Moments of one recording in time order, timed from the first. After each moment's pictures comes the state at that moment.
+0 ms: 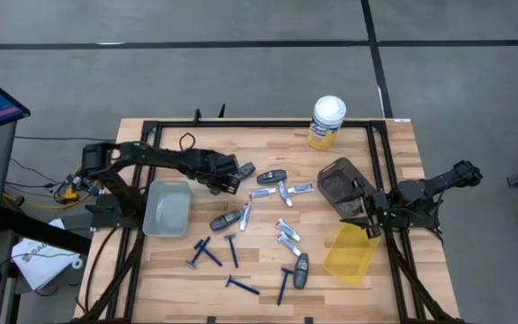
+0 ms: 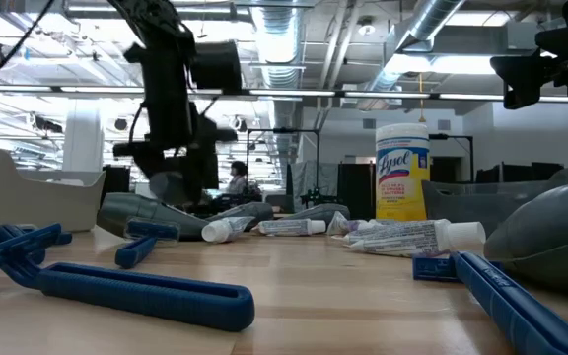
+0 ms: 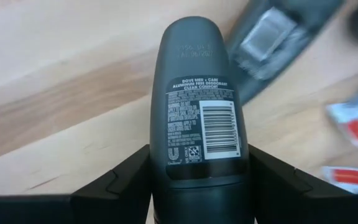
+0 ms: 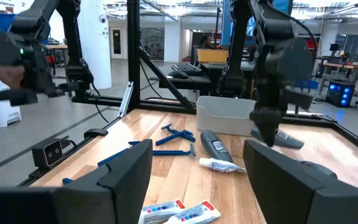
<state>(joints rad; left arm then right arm) 0.22 1.60 0.98 -0.70 -0.19 -0.95 0.40 0.01 0.01 0.04 0.22 -0.05</state>
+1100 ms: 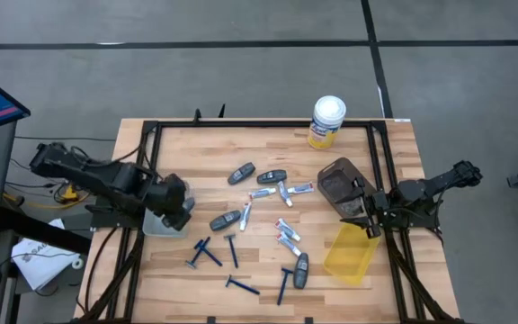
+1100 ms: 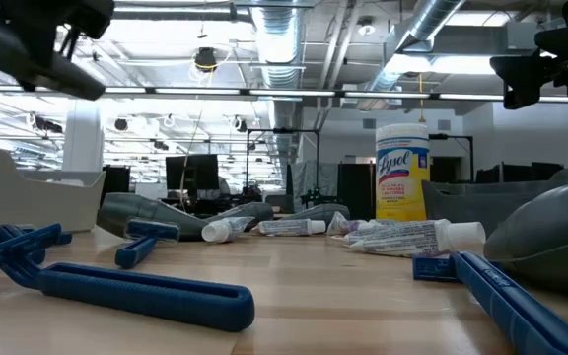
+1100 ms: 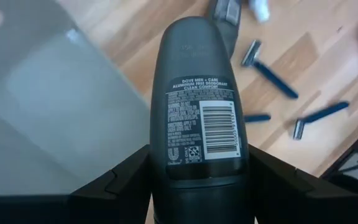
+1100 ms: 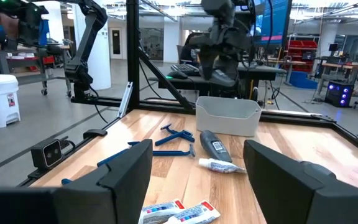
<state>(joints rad) -0.30 1.04 0.98 -1.20 -0.05 -1.21 0.40 0.01 0.01 0.04 0.22 -0.05</state>
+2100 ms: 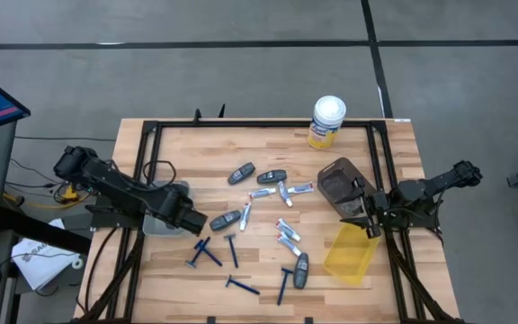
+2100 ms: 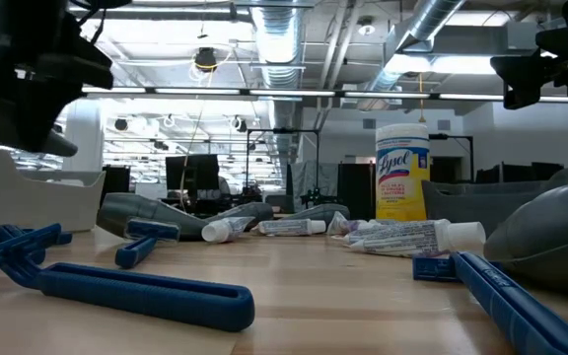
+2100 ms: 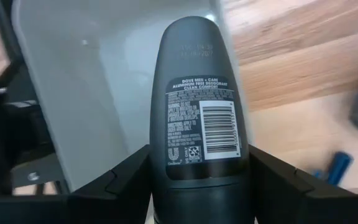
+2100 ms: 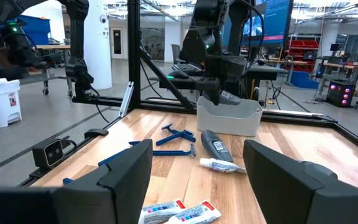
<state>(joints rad) -0.36 1.42 0.98 -1.34 -0.17 -1.66 0.40 0.01 0.01 0.04 0.21 -0.05</state>
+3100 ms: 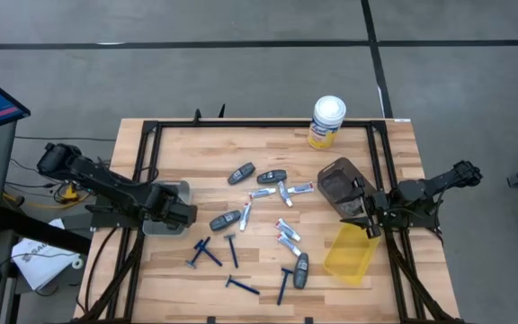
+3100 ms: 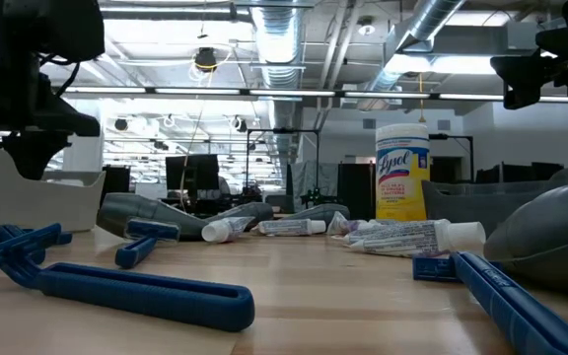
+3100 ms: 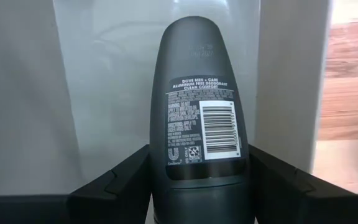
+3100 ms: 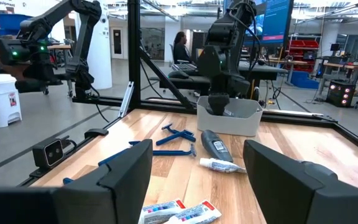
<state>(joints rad) -0.29 1.18 0.59 -0.98 -0.12 -1.81 0.40 0.01 0.01 0.04 0.21 -0.05</state>
